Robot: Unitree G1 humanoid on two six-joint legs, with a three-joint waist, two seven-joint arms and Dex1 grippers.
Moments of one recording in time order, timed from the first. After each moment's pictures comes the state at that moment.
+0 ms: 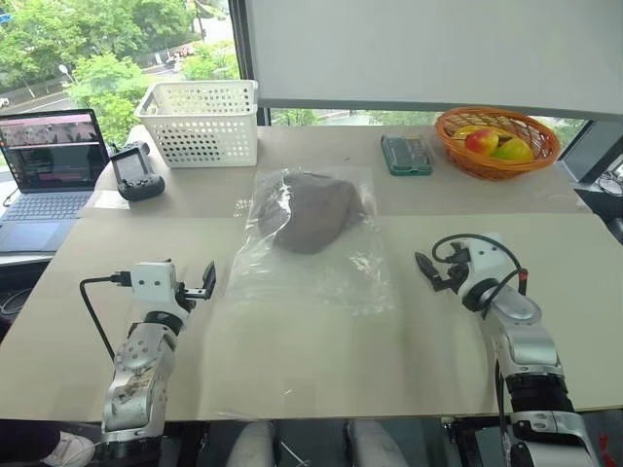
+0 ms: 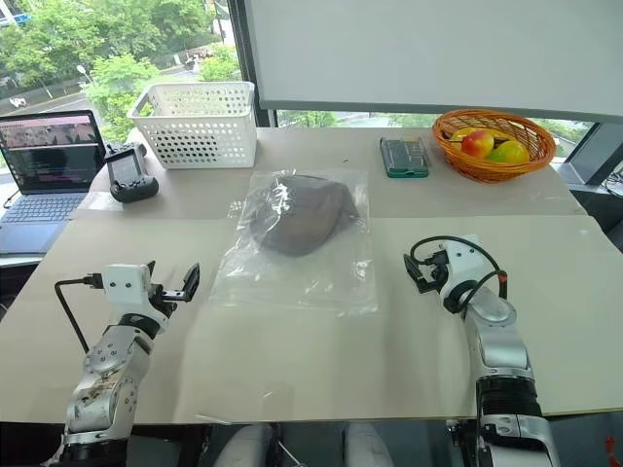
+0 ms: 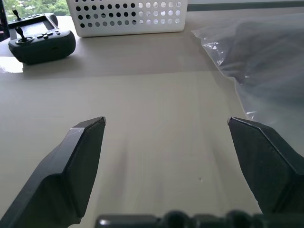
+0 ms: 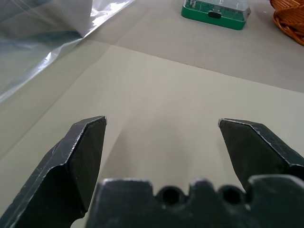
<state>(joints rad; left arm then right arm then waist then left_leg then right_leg) -0.03 0.28 0.24 -0.22 -0.23 0.26 -0.17 -0.35 -0.46 -0.15 0.24 0.17 0.18 0.41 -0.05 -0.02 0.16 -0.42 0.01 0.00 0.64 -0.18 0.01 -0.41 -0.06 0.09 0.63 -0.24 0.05</state>
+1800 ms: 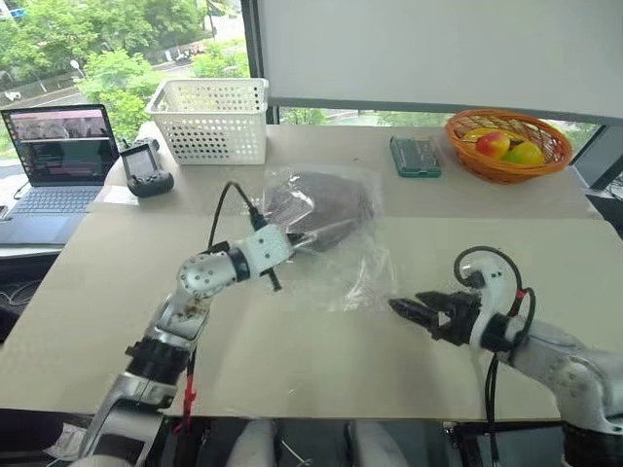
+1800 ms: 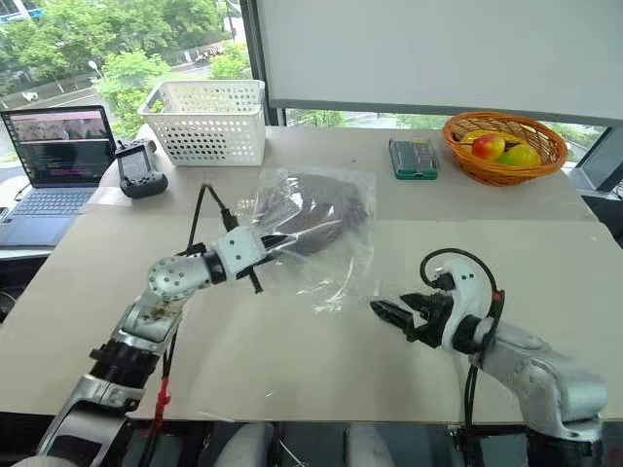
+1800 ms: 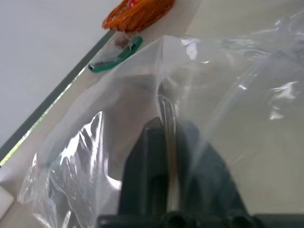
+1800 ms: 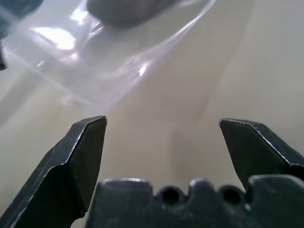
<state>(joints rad) -0.57 0.43 -0.19 0.14 0.04 -0.09 -0.74 -0.10 -0.55 -0.37 -0.53 0.92 1.26 0.39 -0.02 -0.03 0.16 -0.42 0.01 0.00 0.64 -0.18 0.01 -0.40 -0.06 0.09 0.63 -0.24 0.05</state>
